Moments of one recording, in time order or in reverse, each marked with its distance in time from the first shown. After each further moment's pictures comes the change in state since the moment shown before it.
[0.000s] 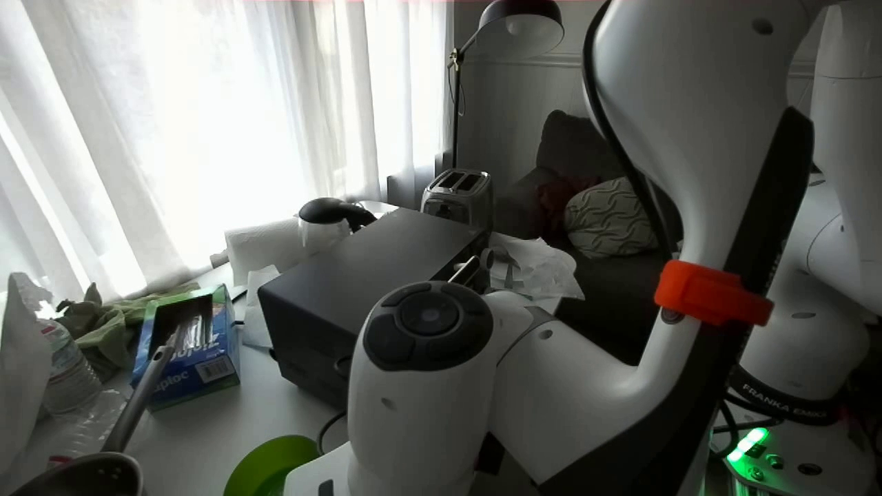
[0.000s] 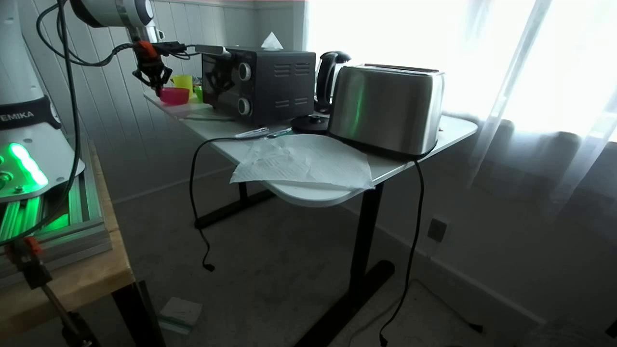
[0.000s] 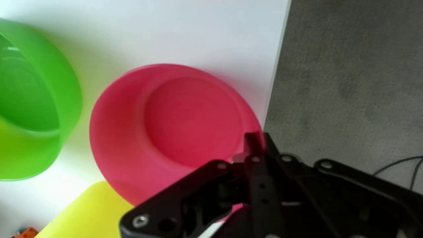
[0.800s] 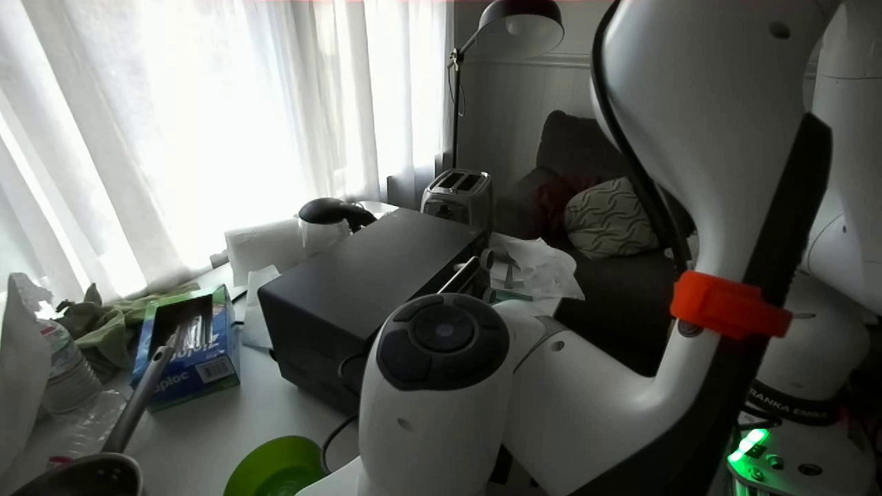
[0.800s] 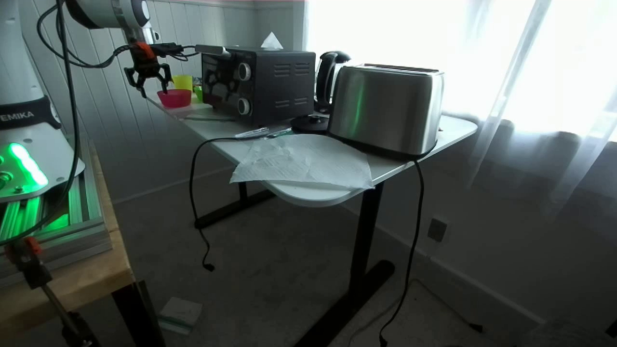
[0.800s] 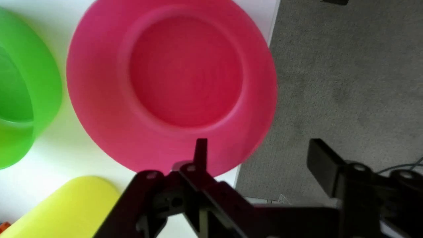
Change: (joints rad) arm 0.027 0.004 -0.008 -0.013 0.001 0.015 -0.024
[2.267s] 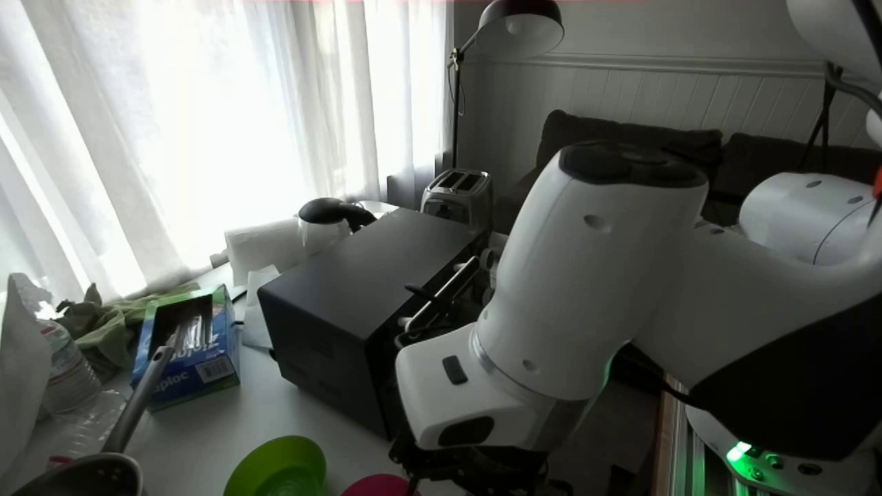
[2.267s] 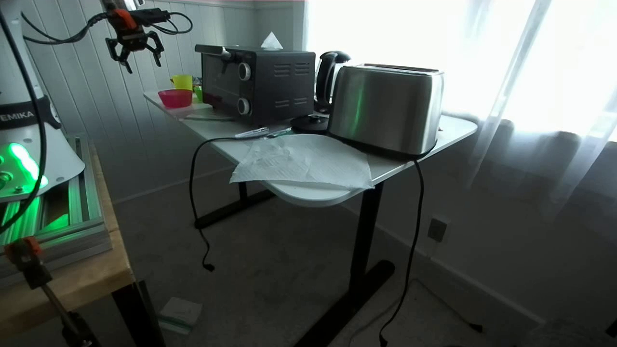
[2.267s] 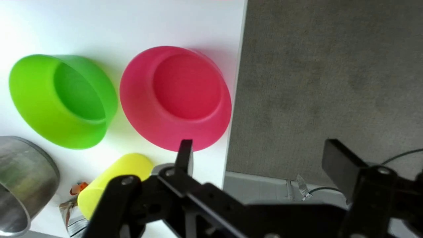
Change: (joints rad) arm 0.116 -0.420 -0.104 -0.305 0.226 0.050 -0.110
